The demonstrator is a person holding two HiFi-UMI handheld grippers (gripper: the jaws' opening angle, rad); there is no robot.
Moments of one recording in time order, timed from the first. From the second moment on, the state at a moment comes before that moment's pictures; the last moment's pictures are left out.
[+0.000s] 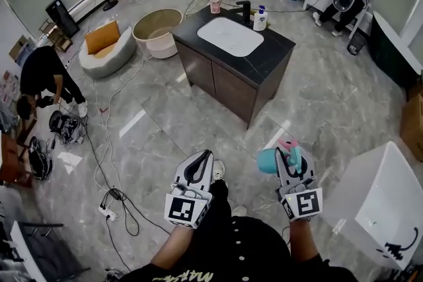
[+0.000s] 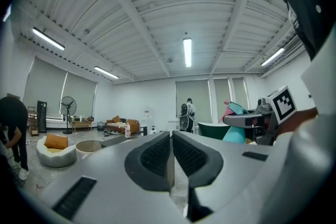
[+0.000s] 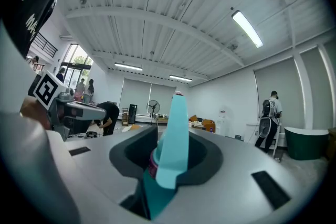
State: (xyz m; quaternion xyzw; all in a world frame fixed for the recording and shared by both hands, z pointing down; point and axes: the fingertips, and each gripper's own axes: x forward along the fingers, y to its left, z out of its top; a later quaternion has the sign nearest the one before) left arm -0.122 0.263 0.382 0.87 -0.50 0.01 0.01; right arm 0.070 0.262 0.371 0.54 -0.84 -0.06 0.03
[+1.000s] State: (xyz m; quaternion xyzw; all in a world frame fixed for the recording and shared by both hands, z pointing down) left arm -0.132 -0.042 0.362 0.89 -0.45 -0.01 0.00; right arm 0.064 -0.023 0.346 0.58 -0.81 -0.08 0.04
